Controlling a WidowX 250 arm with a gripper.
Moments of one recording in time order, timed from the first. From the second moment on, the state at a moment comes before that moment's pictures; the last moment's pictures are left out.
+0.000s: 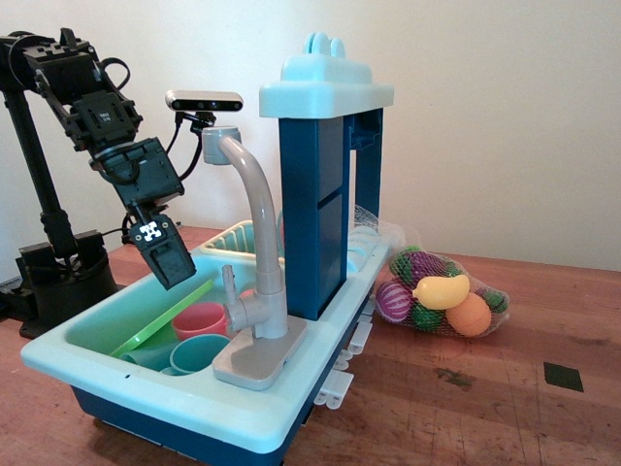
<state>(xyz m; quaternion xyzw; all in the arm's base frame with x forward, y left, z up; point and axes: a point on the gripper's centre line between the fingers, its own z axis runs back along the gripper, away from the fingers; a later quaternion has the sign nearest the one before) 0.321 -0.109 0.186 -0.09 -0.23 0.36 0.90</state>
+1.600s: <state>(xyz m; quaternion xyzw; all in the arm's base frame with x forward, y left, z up) 0.424 -0.168 0.181 -0.13 -0.24 0.27 0.92</state>
